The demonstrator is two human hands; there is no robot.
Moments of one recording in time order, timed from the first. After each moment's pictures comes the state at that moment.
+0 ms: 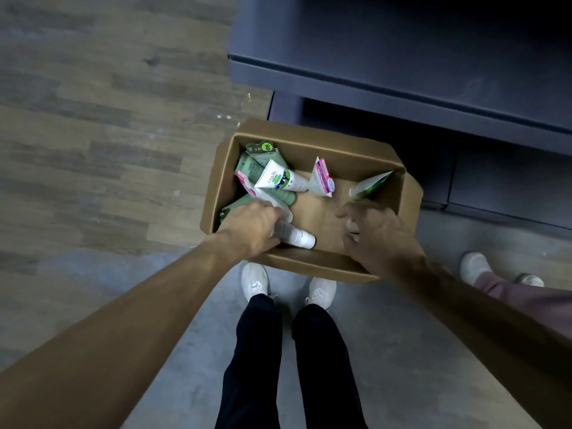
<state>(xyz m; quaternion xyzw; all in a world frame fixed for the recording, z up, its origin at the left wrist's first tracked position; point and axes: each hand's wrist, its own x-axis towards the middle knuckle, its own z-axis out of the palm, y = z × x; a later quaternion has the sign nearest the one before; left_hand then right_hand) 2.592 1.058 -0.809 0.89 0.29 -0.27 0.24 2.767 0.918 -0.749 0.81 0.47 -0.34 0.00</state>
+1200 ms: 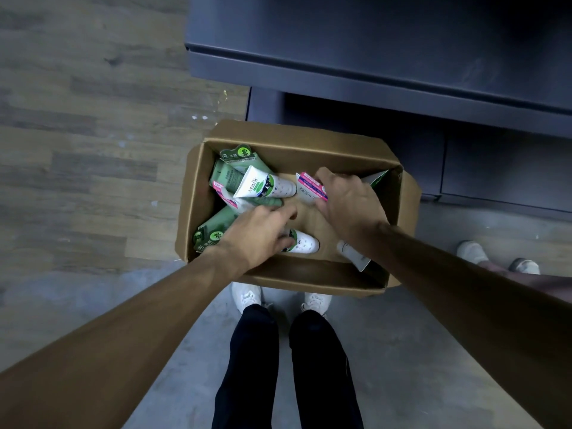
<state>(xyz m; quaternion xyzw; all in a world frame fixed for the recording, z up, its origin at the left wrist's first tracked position) 2.621 1.059 -0.841 0.89 0.26 -0.17 0.34 2.781 0.977 -0.823 0.82 0.53 -0.22 0.00</state>
